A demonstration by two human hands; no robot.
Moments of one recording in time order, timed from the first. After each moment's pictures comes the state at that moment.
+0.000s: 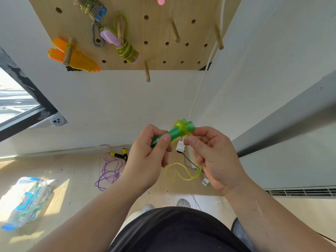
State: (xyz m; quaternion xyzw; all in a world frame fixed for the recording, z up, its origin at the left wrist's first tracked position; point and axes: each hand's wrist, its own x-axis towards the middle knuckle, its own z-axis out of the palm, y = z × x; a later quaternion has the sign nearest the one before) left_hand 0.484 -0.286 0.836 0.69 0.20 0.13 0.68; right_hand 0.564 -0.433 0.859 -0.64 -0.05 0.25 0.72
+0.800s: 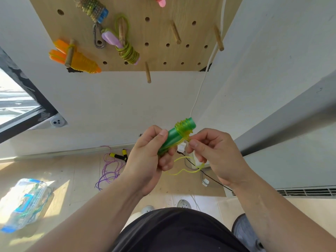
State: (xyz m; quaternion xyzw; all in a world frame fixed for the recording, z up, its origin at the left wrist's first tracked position) left_hand 0.489 -0.283 0.848 0.41 0.21 0.02 0.89; right_hand 0.574 -0.440 0.862 -0.71 -0.16 0.26 0.63
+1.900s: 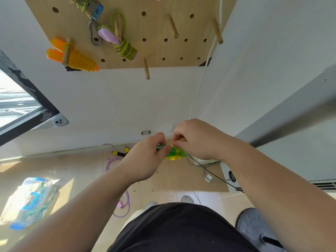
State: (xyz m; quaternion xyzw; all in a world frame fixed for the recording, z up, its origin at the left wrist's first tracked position) left_hand 0.497 -0.255 0.822 0.88 0.13 -0.11 0.45; right_hand 0.614 -0.400 0.864 -0.86 -0.43 0.25 0.10
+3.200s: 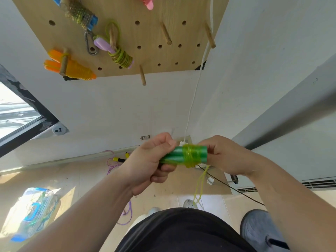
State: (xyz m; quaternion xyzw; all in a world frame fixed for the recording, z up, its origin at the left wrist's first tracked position) left_hand 0.490 -0.273 0.852 0.50 0.15 -0.15 0.84; right_hand 0.603 -0.468 0.871 -0.79 -0.34 0.38 0.36
